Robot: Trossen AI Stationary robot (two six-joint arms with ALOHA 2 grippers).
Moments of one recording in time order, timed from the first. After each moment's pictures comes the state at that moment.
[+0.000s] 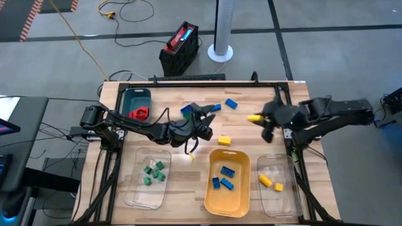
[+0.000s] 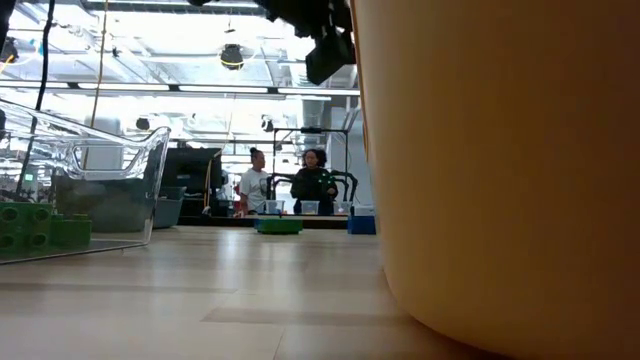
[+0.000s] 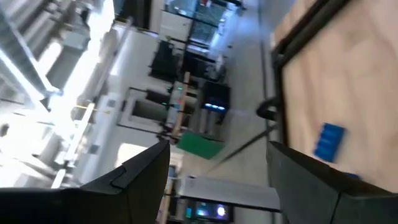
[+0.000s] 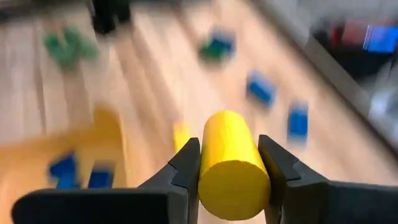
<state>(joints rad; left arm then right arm) -0.12 1.71 1.19 0.49 -0.89 1.22 0.17 0.94 1.13 -0.98 0.43 0.42</state>
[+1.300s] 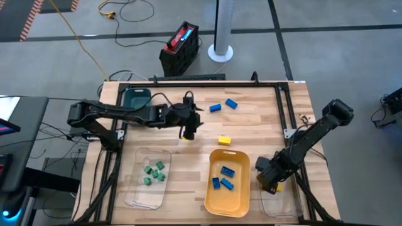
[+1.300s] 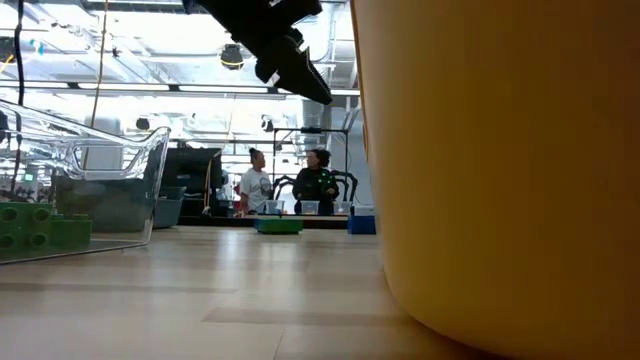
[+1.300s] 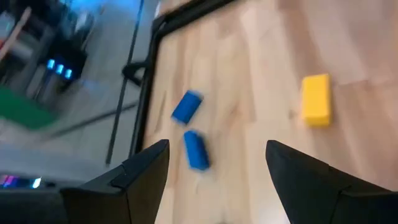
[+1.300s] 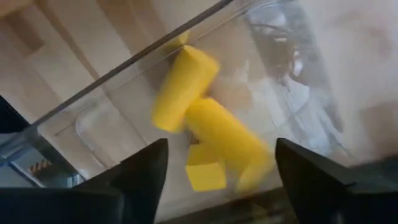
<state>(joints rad) 0.06 1.53 1.17 -0.18 -0.35 0.48 0.71 1.38 0.92 -1.02 -0.16 1.21</state>
